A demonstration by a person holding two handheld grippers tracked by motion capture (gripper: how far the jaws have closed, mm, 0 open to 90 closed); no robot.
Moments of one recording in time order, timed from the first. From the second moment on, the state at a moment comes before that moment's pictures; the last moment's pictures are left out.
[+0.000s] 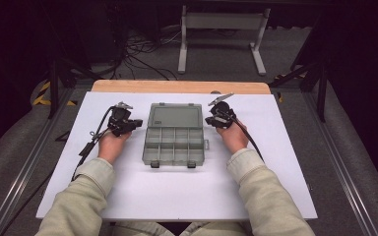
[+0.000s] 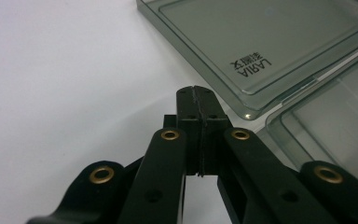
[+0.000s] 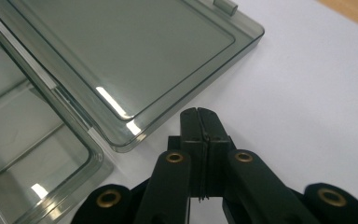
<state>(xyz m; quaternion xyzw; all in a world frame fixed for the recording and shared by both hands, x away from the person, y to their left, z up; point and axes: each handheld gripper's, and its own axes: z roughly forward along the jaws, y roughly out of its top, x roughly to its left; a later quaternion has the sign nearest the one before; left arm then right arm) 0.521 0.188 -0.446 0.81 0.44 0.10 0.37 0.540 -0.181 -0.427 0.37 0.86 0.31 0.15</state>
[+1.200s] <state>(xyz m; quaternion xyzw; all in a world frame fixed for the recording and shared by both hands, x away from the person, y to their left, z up) 0.532 0.174 -0.456 0.82 0.44 0.08 0.36 0.545 -0.175 -0.441 0.35 0.88 0.30 0.13</state>
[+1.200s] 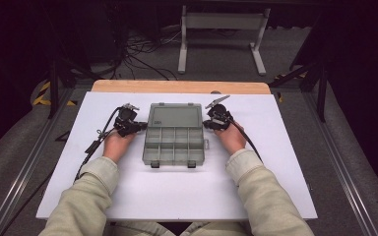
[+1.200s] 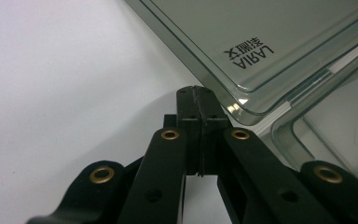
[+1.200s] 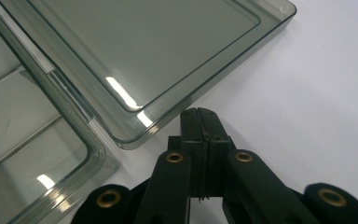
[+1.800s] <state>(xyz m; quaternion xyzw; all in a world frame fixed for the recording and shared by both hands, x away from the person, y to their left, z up) 0.536 0.172 -0.457 0.82 0.44 0.08 0.36 0.552 -0.172 -0.443 0.35 0.87 0.31 0.14</state>
